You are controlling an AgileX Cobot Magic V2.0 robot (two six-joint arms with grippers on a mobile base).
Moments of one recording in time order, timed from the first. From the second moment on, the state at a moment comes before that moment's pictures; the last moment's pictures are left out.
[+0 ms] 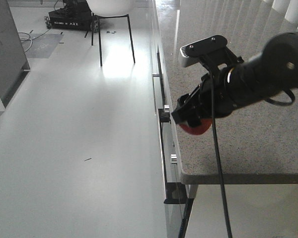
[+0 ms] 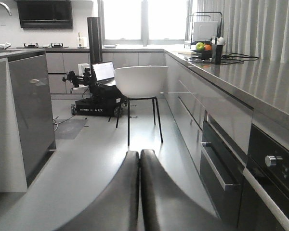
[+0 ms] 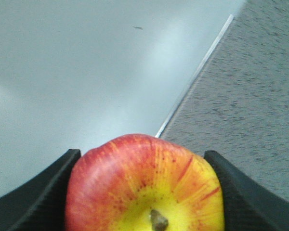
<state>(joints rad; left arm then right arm) 0.03 -0.01 0.02 -0.05 0.03 -0.03 0.43 1.51 -1.32 0.17 0.81 -0.24</state>
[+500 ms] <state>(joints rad) 0.03 -0.01 0.02 -0.05 0.03 -0.03 0.60 1.03 -0.96 0.27 0.79 -0.24</state>
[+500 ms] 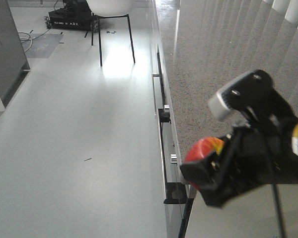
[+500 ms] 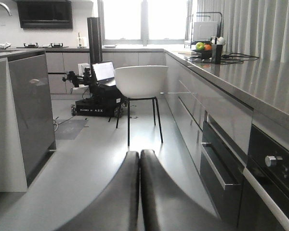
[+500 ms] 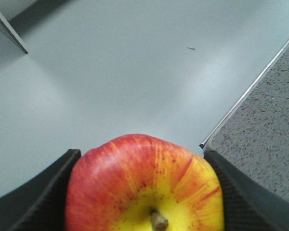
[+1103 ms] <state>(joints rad) 0.03 -0.01 0.02 -0.05 0.03 -0.03 0.61 0.53 -0.68 0.33 0.89 -0.25</state>
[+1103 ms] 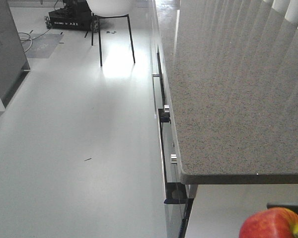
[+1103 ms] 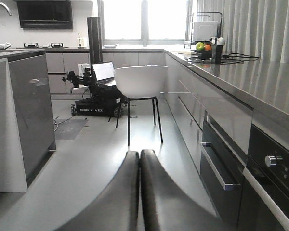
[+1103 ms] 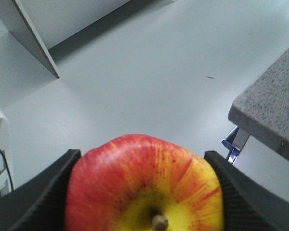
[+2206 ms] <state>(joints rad) 0.03 -0.01 0.02 -0.05 0.03 -0.03 0.61 0.48 -0.68 0.34 0.95 -0.25</state>
